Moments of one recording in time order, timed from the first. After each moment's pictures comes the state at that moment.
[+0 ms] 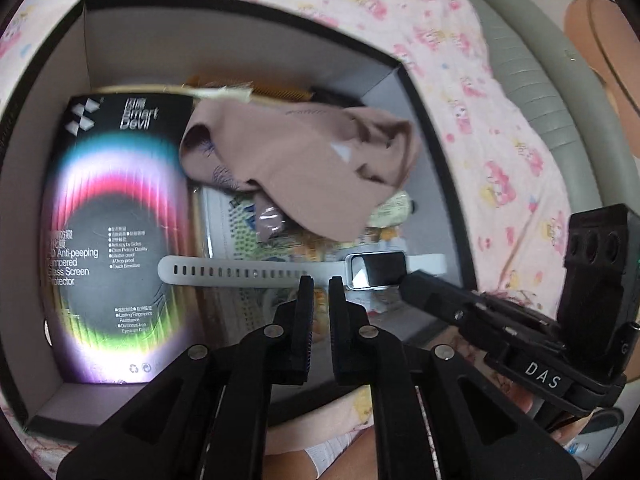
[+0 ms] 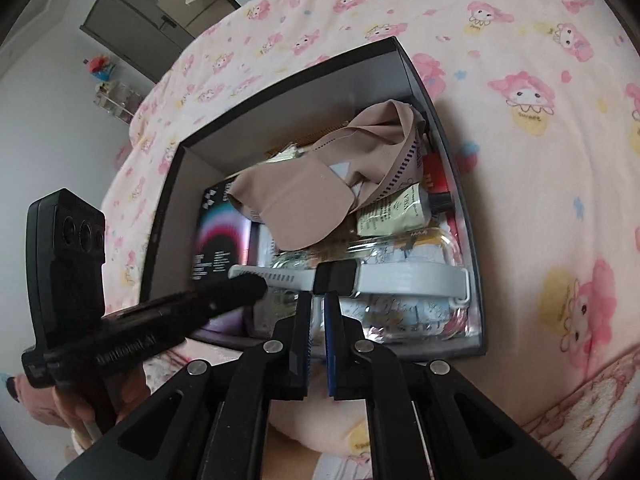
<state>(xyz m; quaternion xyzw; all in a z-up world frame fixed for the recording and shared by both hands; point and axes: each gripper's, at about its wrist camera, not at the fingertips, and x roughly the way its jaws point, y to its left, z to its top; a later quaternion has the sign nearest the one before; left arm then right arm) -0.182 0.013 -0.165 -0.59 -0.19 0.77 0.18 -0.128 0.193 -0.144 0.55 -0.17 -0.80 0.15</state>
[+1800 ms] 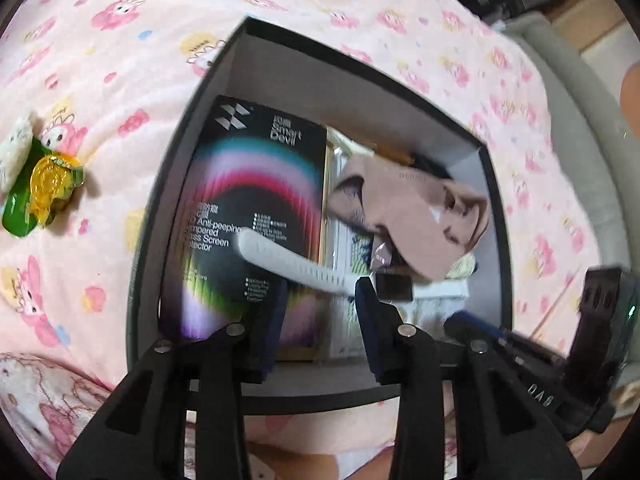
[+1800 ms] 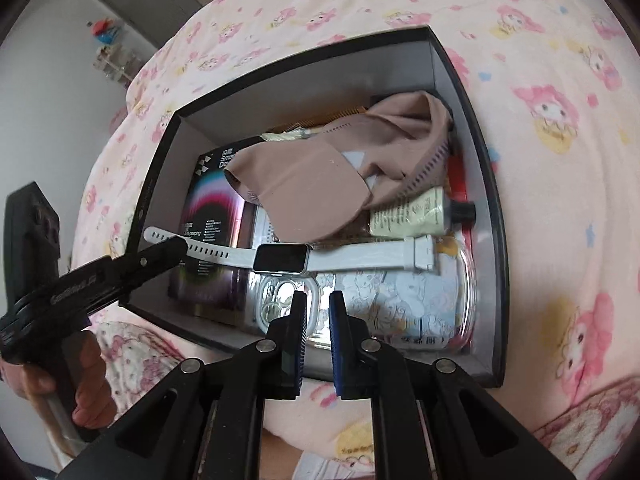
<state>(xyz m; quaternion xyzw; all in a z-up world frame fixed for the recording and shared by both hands) -0.142 -0.065 -0.131 -0.55 -0.23 0.80 0.04 -0.138 0.173 -0.152 0.58 -0.11 -0.79 0.18</state>
